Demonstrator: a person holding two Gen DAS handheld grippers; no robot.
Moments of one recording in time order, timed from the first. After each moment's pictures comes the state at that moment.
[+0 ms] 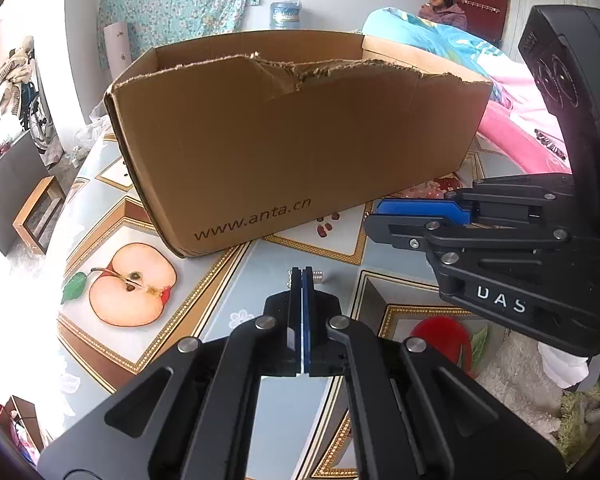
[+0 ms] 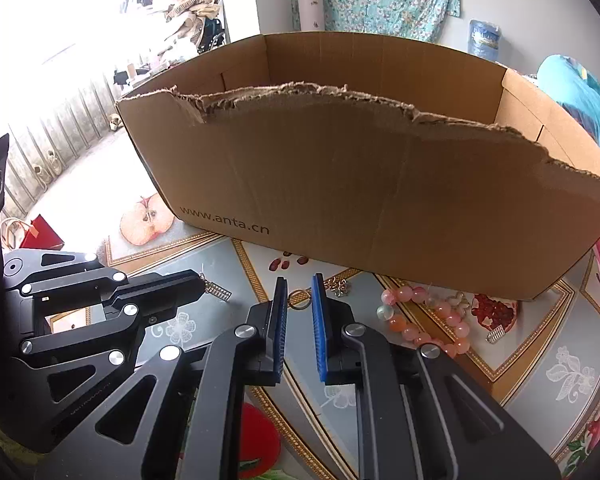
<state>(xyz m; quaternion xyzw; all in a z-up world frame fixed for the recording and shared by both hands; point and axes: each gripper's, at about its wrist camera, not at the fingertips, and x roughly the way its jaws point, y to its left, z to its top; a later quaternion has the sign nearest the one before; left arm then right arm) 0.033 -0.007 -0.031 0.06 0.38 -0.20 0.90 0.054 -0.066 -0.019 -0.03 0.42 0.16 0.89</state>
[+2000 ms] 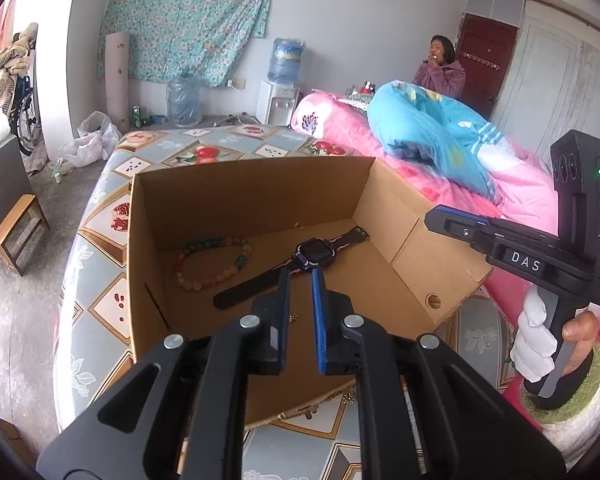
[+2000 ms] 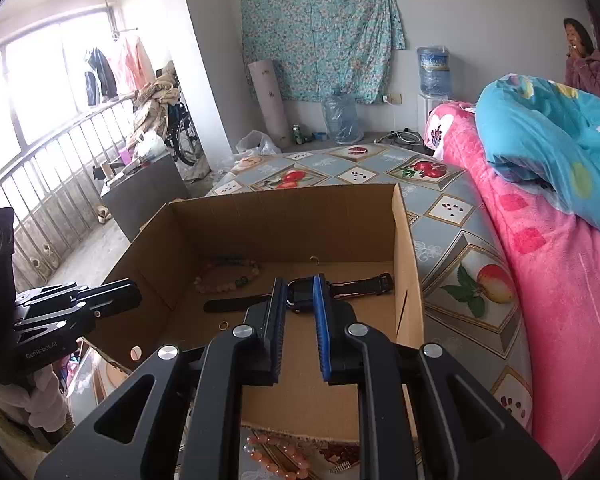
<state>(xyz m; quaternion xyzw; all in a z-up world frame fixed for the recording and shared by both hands) 0.128 -0.011 0.068 -0.02 0.34 -0.23 0.91 0.119 -0.193 0.079 0.07 0.33 0.12 0.93</state>
